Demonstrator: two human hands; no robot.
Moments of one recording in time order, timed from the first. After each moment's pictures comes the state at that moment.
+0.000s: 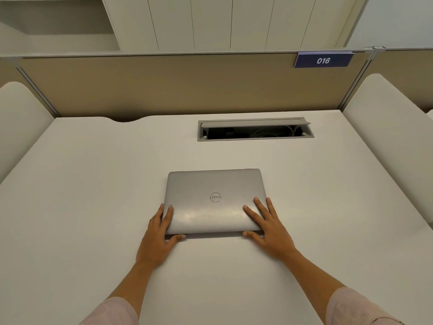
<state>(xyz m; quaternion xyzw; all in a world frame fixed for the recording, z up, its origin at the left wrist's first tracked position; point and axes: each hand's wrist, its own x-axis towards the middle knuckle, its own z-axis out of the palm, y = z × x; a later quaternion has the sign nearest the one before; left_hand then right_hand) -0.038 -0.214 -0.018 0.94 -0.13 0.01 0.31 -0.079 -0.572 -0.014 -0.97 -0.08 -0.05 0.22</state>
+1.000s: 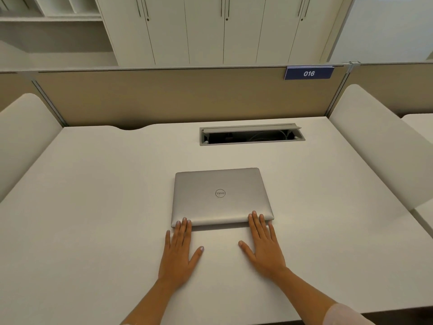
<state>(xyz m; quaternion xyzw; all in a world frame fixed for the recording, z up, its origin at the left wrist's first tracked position) -0.104 -0.229 -0.035 0.97 -0.18 0.02 0.14 -0.146 -0.511 -0.030 -0.99 0.01 -0.01 0.12</state>
